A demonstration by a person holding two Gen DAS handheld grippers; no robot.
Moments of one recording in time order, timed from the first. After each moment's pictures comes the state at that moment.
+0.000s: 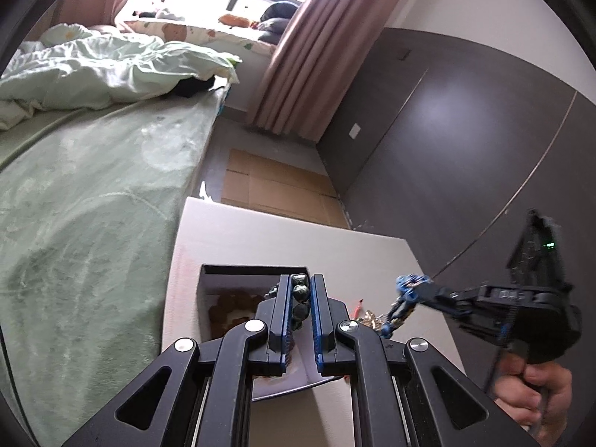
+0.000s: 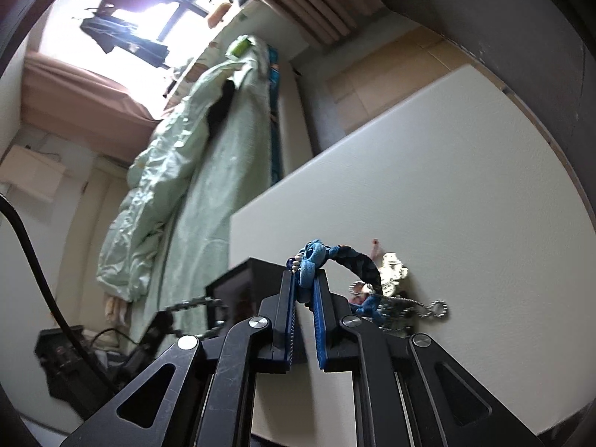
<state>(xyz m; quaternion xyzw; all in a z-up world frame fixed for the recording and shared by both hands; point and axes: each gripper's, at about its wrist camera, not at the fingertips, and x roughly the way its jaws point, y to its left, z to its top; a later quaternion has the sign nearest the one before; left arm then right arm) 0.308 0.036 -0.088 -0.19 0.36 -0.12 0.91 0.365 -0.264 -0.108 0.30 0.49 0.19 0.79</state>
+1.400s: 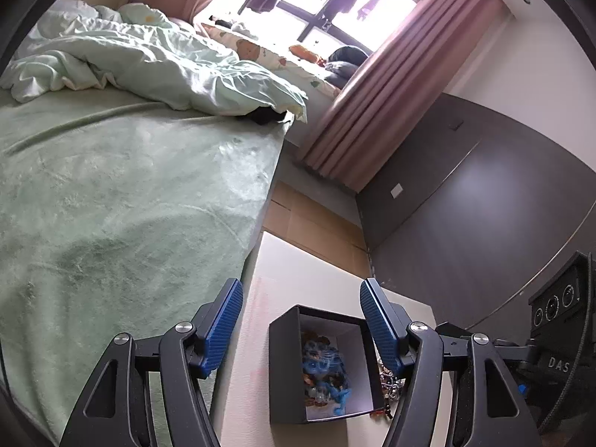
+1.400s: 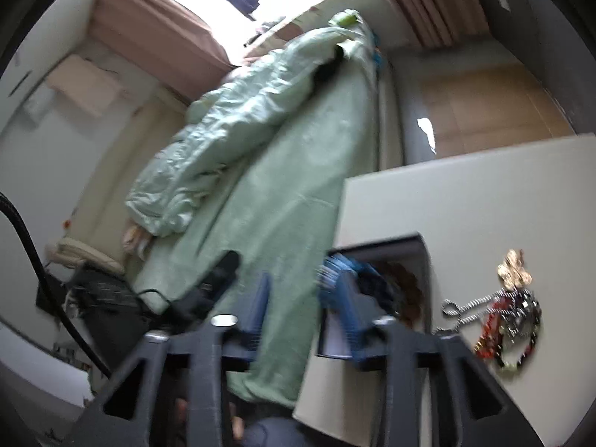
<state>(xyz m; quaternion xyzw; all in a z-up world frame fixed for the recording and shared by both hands) 0.288 0.117 -0.084 -0.29 0.30 -0.03 0.91 0.354 -0.134 -0.067 0.20 0.48 0.32 0.79</state>
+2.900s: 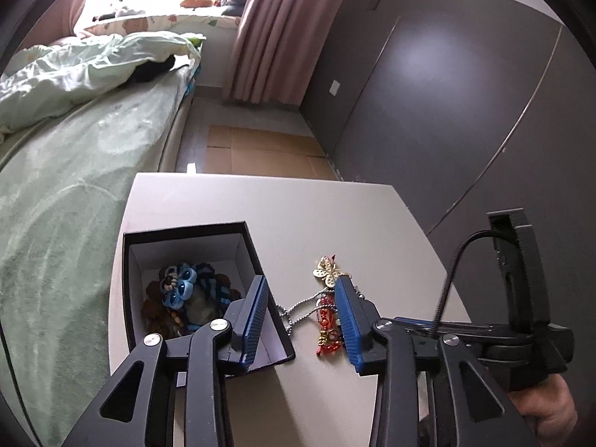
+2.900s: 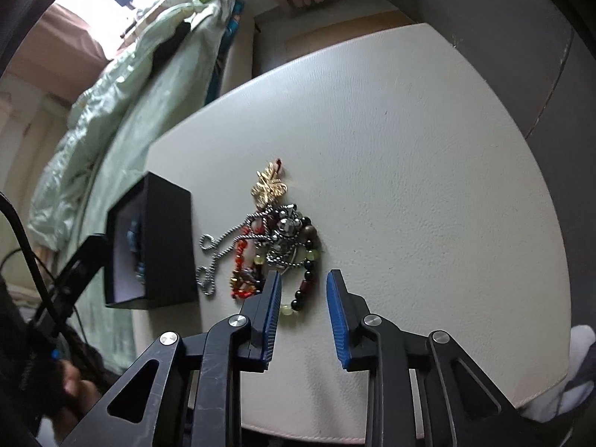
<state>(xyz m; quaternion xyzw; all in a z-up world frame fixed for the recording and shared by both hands) 0.310 -0.034 -0.108 -0.11 0.41 -0.15 0.89 0.349 -0.260 -0.159 0.16 0.59 0.12 0.78</state>
